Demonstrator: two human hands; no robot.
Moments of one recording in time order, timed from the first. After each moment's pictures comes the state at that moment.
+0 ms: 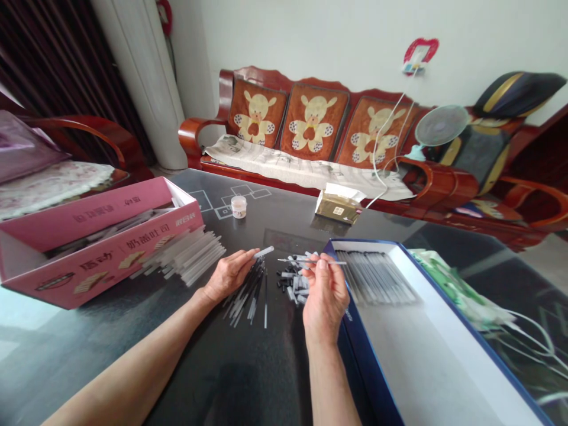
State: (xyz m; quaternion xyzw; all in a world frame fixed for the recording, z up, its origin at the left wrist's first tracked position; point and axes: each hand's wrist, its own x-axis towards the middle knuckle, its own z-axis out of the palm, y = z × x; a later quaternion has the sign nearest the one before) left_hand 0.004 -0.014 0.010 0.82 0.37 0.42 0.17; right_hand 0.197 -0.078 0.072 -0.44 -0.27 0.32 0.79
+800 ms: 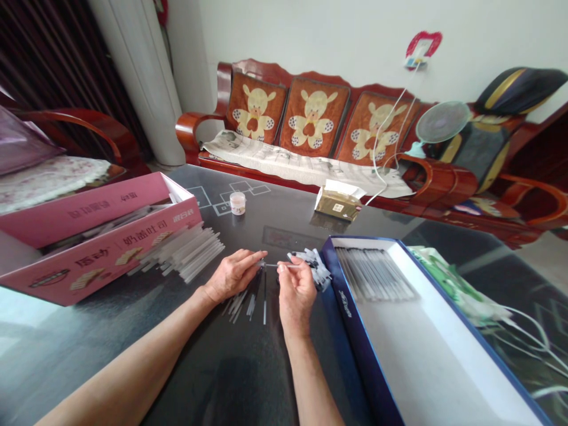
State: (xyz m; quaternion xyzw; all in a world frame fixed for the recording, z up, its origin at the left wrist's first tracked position) left_hand 0.010 -0.020 0.013 0.87 0.31 0.38 0.11; right_hand 0.170 -0.079 0.033 -0.55 -0.38 0.32 0.67
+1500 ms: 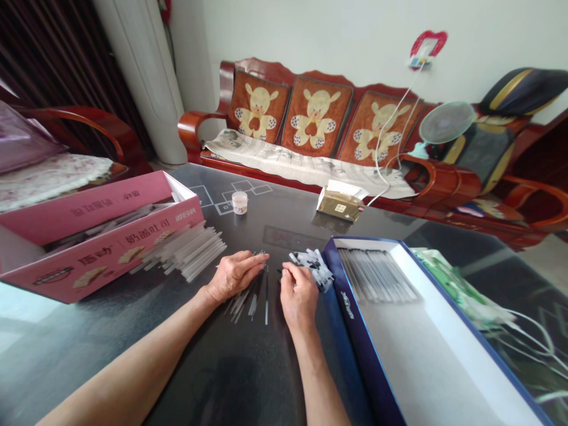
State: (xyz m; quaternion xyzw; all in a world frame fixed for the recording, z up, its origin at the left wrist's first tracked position) left_hand 0.011 -0.023 0.015 0.85 0.35 0.39 0.01; right_hand 0.191 -0.076 0.027 -0.63 -0.57 0.17 0.49
